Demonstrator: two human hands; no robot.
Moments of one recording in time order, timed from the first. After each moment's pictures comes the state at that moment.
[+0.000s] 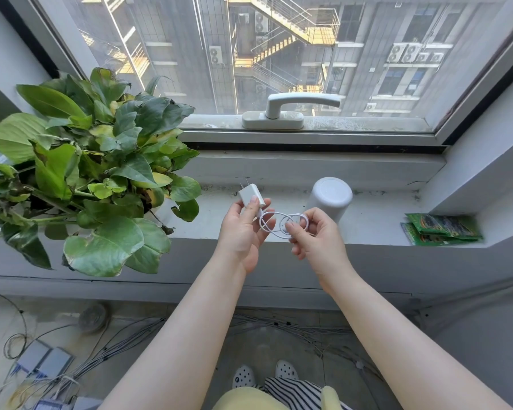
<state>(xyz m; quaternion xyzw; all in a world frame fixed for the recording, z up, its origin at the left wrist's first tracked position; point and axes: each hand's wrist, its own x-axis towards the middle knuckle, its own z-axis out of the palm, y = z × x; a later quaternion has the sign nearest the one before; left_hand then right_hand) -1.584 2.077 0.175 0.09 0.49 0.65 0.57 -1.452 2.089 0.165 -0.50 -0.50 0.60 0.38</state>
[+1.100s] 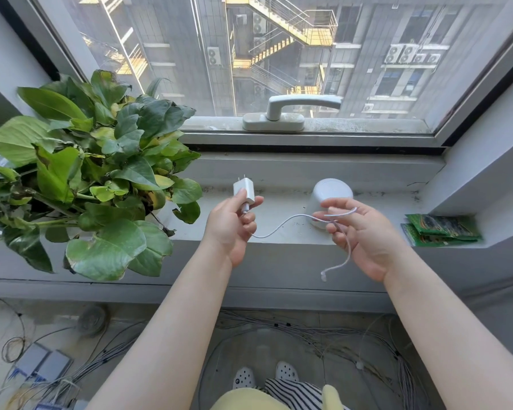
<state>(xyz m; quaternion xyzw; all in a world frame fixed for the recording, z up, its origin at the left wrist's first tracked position) -1.608 2.077 0.197 0.06 0.51 0.62 0.60 -1.406 2.110 0.215 -0.46 -0.36 0.73 0.36</state>
